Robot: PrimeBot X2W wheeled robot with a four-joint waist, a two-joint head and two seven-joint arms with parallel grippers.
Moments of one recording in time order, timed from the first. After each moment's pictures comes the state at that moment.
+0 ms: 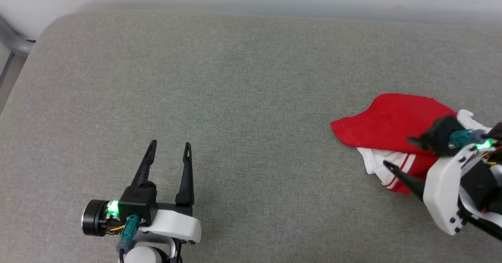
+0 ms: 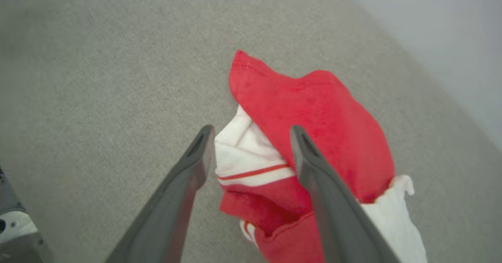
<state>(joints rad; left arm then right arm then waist) -0.08 0.05 -0.12 0.06 -0.03 0.05 -0.26 -0.40 -0.79 0.52 -0.18 0.58 0.13 0.56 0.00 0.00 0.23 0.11</state>
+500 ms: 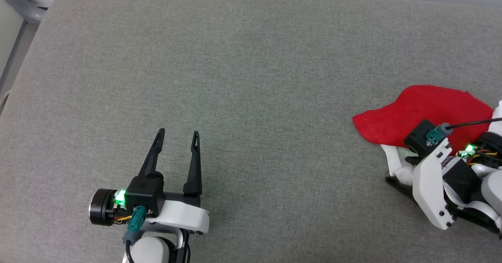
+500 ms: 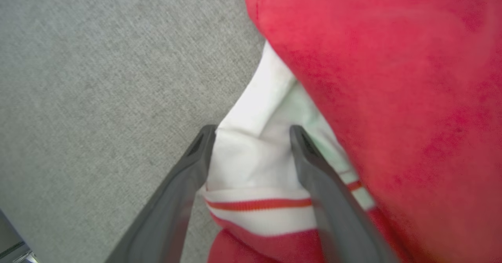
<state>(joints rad) -0.13 0.05 -0.17 0.06 -0.05 0.07 -0.26 -0.59 -0.79 0.85 0.16 0.69 0.13 0.59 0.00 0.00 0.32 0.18</state>
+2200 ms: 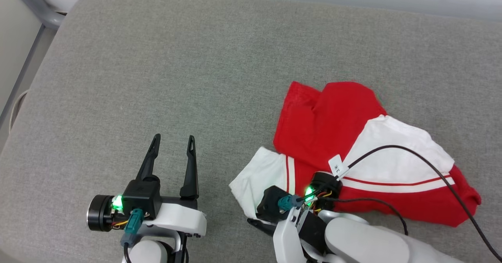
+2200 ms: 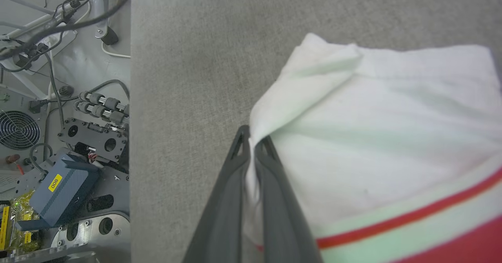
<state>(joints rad) -0.12 0.05 -0.16 0.08 -0.07 0.09 -0.26 -0.72 -0.28 1.28 0.40 0.65 0.13 0.18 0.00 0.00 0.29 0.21</state>
